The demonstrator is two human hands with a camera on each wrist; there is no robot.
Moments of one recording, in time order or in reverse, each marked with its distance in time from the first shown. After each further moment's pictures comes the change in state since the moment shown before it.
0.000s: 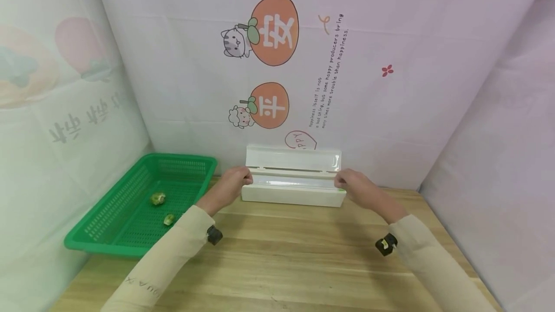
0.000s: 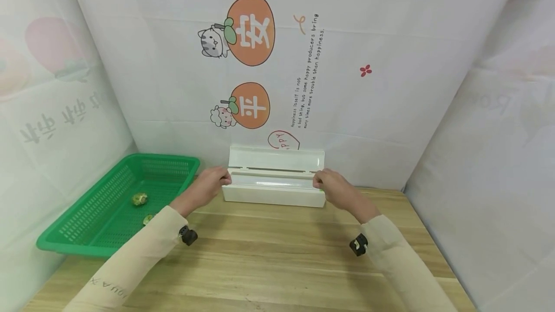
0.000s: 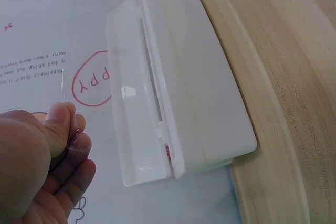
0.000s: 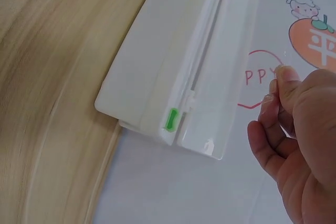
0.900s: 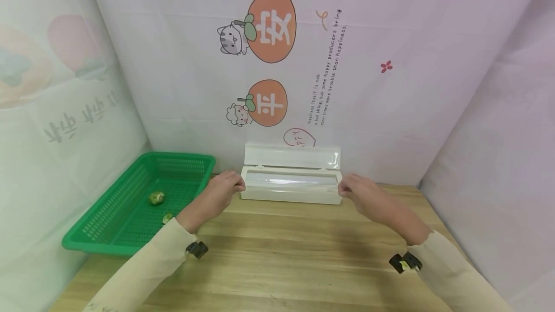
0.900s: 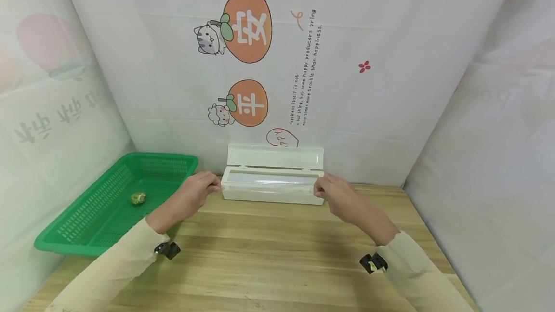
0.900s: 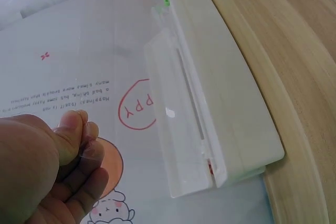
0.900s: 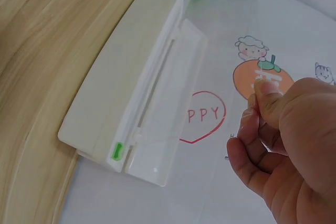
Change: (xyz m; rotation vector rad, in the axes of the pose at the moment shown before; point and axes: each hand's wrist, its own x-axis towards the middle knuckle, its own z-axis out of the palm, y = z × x) left_hand -0.041 0.024 -0.028 0.072 0.123 0.175; right_hand -0.040 -0.043 -0.027 -0.088 0.073 -0.150
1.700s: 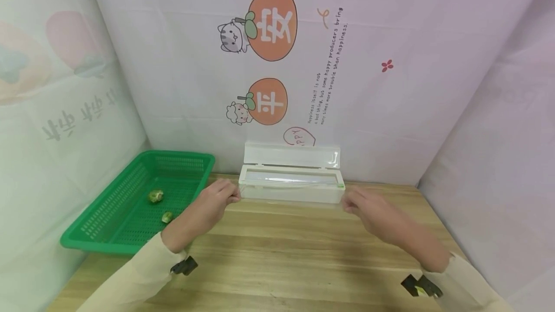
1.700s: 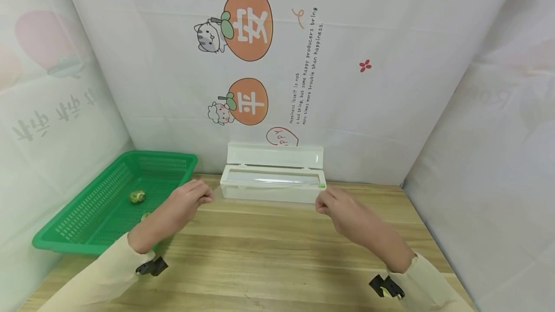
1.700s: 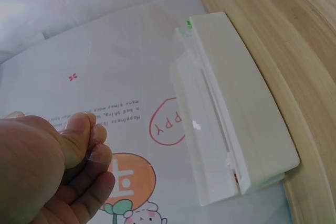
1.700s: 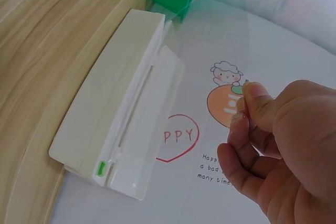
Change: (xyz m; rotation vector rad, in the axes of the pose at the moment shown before) left_hand -0.030 0.023 -0.017 0.035 0.121 0.165; right_hand -0.030 -0.032 -0.007 -0.051 0.083 -0.106
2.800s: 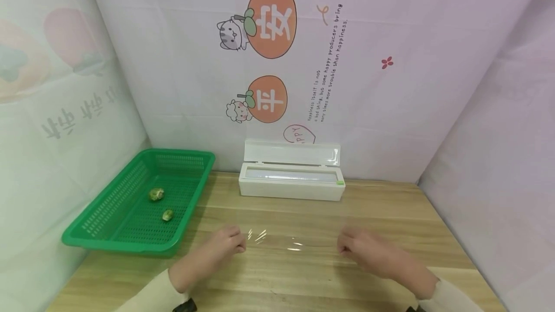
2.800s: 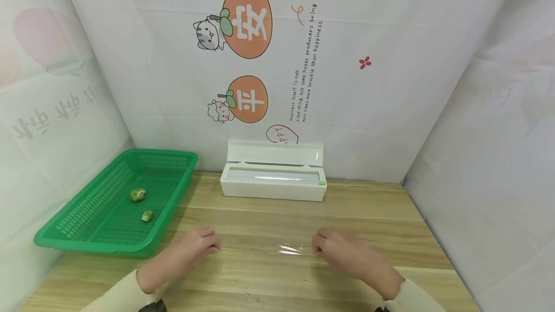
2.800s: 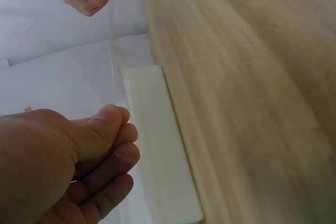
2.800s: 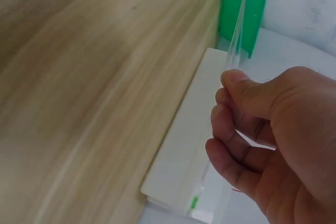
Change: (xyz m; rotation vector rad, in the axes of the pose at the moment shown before) left_hand -0.068 0.034 0.046 -0.070 -0.304 0.006; right_hand -0.055 -0.008 0.060 0.041 -0.193 -0.145
